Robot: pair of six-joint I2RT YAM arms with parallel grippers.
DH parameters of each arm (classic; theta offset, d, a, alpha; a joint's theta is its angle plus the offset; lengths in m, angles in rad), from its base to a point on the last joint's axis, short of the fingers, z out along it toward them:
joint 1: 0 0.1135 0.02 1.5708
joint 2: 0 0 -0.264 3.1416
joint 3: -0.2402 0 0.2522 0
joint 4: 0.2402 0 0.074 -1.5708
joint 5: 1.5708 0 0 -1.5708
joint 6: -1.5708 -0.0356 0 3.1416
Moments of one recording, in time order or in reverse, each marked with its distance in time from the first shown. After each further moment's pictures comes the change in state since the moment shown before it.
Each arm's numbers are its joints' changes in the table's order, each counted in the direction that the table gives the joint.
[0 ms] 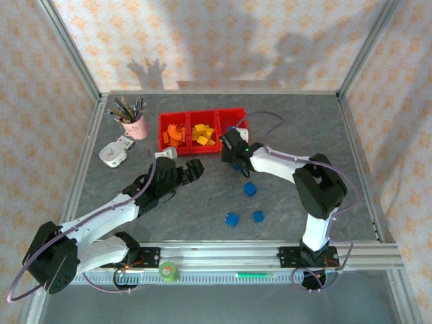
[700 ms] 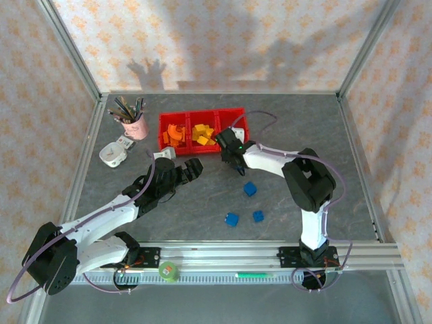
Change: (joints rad) left arm 0.000 0.005 0.010 -0.019 -0.023 0.010; right arm 0.003 -0.106 -0.085 0.006 0.025 -0.002
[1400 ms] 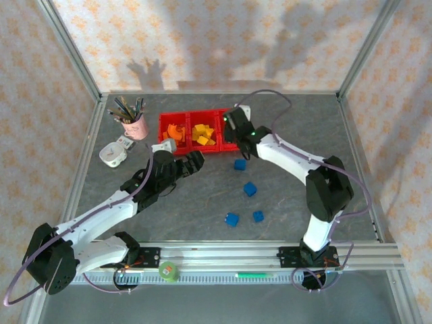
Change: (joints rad) left arm 0.000 -0.011 -0.122 0.053 -0.027 -0.056; right arm -0.064 0.155 -0.145 0.054 -0.032 0.068
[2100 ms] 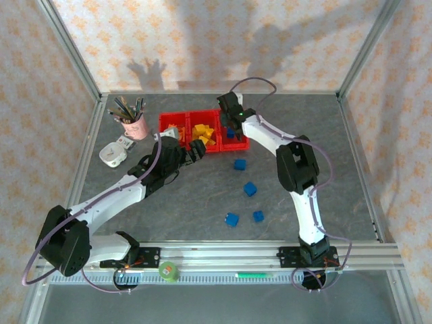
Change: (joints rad) left arm 0.069 -0.168 -0.123 0.011 0.005 -0.055; right arm -0.086 -0.436 -0.427 0.060 0.002 0.123
